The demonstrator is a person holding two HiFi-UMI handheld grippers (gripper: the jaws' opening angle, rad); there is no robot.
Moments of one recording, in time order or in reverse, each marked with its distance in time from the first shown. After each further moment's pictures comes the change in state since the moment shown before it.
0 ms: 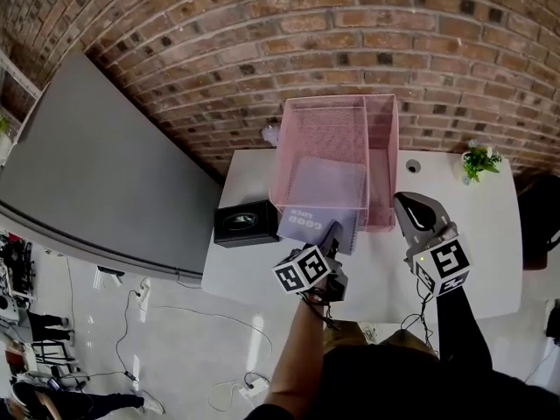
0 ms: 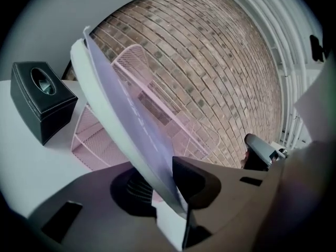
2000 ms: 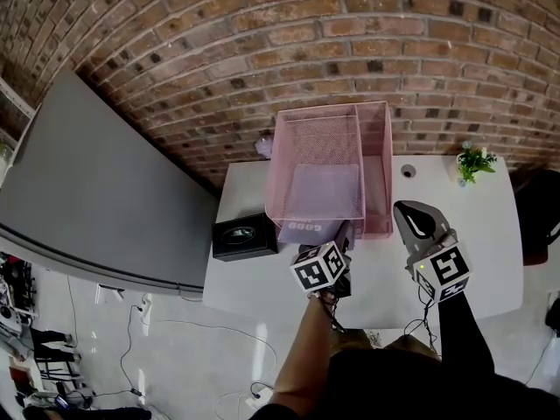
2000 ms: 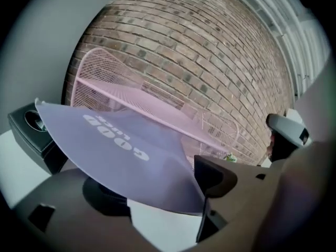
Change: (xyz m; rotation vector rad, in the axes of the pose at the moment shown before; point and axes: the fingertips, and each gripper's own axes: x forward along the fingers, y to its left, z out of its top) left arm 0.032 0.000 0.012 0.238 0.024 0.187; right arm -0.004 -0.007 -0.004 -0.020 0.020 -0.023
